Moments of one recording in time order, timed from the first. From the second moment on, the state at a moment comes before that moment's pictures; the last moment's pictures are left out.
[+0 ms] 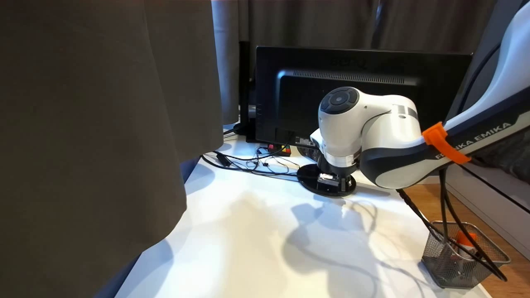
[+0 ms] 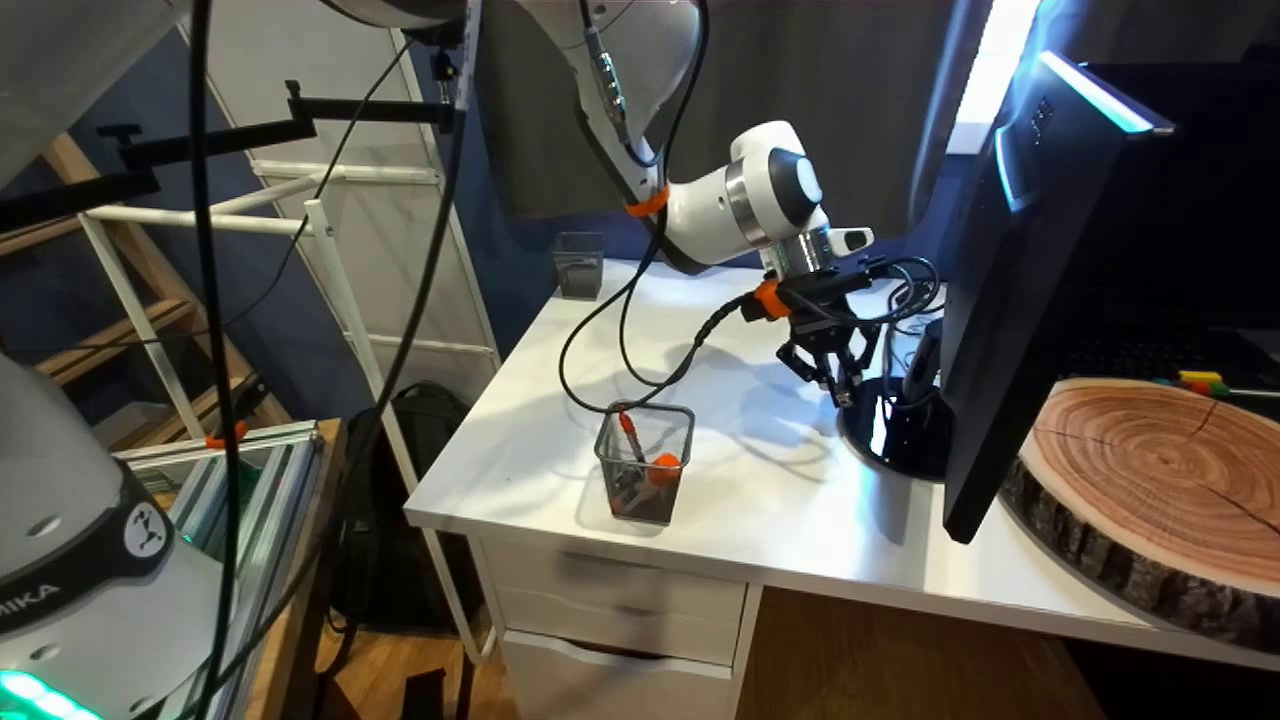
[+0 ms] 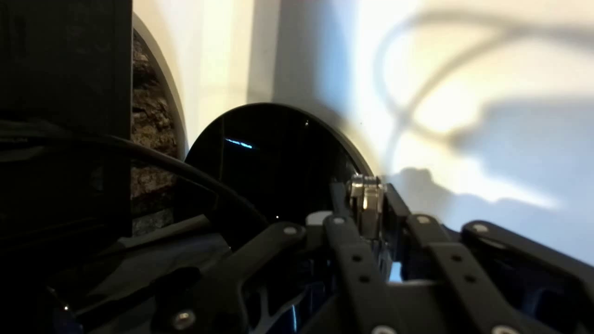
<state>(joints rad) 0.37 0.95 -0.07 -1.41 -0.74 2.32 0.00</state>
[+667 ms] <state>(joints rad) 0.47 1.14 -0.13 -1.15 -0.86 1.96 0.09</state>
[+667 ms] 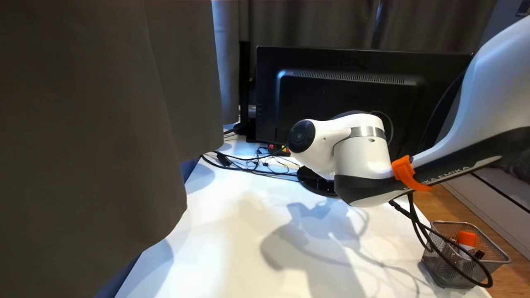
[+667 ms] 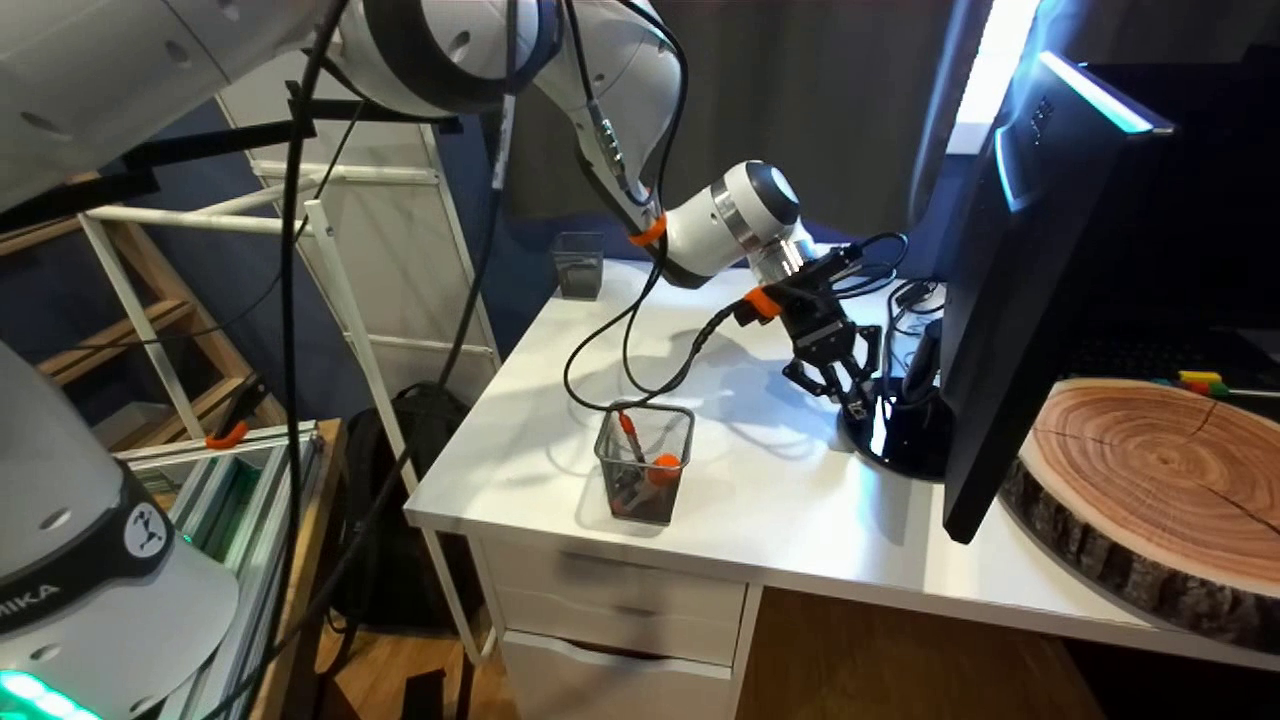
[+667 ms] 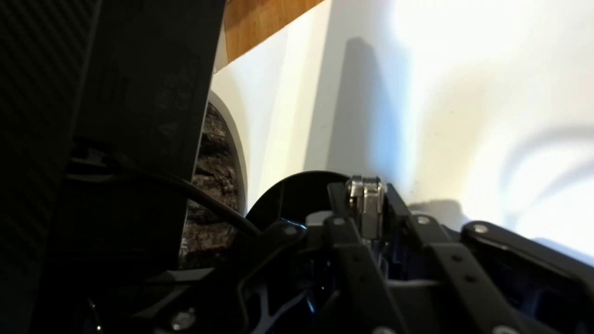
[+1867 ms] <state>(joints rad) 0.46 1.28 -0.07 -0.87 -0.84 1.94 0.07</state>
